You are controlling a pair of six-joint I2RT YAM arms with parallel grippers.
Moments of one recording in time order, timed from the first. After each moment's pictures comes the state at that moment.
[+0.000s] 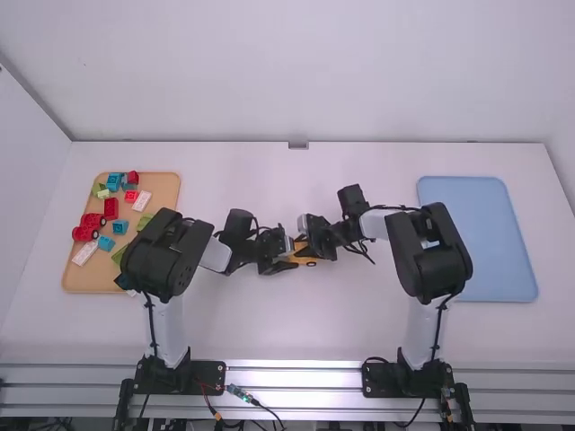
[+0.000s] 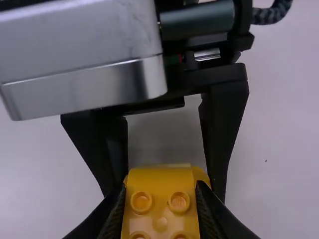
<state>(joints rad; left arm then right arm) -0.29 2.03 0.69 0.52 0.82 0.80 0.32 2.05 1.03 -0.28 -1.04 -1.19</state>
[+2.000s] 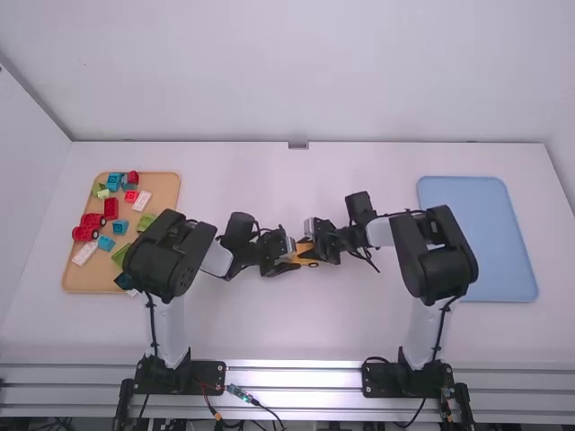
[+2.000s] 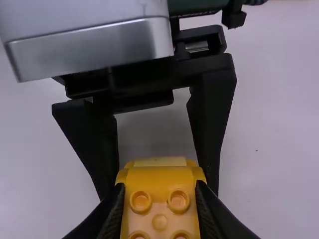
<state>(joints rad) -0.31 2.03 0.65 0.62 0.79 0.72 0.28 2.03 0.93 -0.12 -1.06 -1.15</state>
